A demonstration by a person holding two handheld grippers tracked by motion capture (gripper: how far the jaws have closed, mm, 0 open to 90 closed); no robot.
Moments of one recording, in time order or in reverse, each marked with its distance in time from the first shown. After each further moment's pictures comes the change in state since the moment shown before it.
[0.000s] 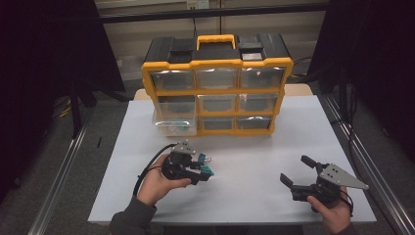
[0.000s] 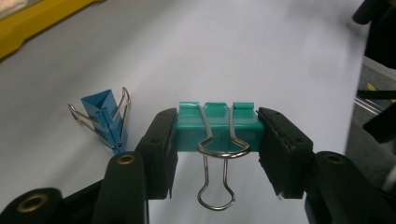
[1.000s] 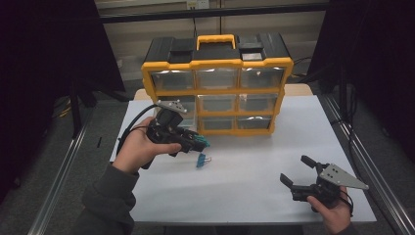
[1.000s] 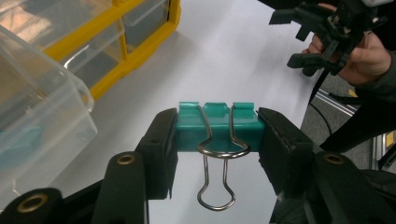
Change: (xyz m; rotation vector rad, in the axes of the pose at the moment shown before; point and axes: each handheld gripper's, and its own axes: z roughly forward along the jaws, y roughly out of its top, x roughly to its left) left arm -0.003 0.092 -0.085 0.001 -0.012 0.024; right arm 0.001 0.000 0.000 -0.005 -0.005 0.001
